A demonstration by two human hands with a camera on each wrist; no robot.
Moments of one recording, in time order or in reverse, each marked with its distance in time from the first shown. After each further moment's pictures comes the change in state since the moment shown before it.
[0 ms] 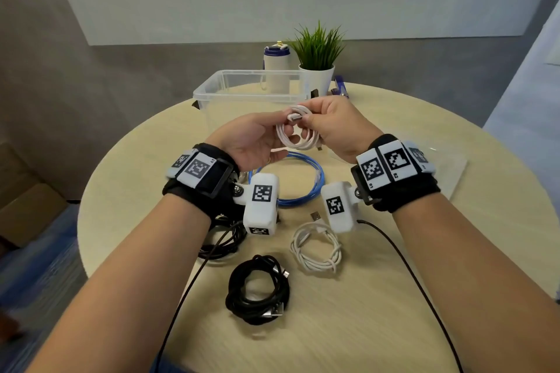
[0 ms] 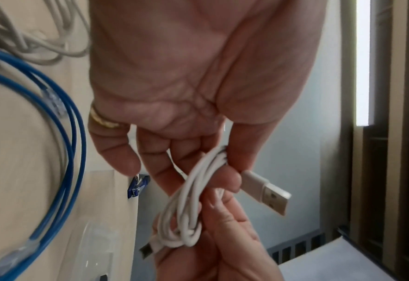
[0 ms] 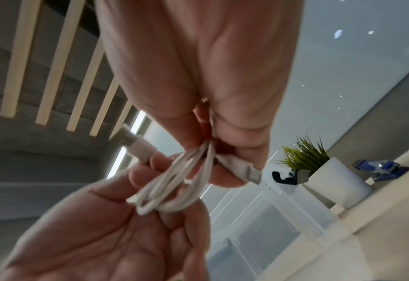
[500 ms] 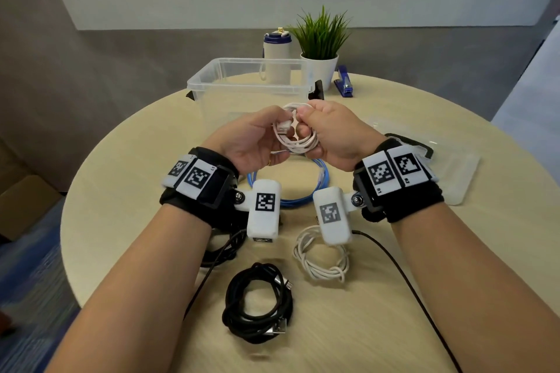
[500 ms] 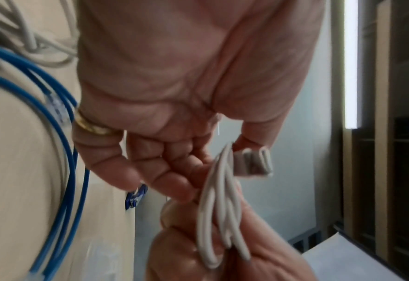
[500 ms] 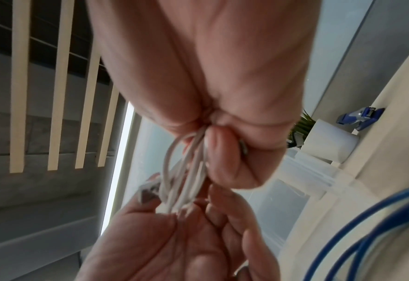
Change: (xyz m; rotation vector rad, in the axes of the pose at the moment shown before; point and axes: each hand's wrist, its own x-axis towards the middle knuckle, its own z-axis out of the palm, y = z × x) left_hand 0.011 -0.014 -0.010 -0.036 0.012 -0.012; right_hand 0.000 0.005 0.015 0.298 -0.089 0.206
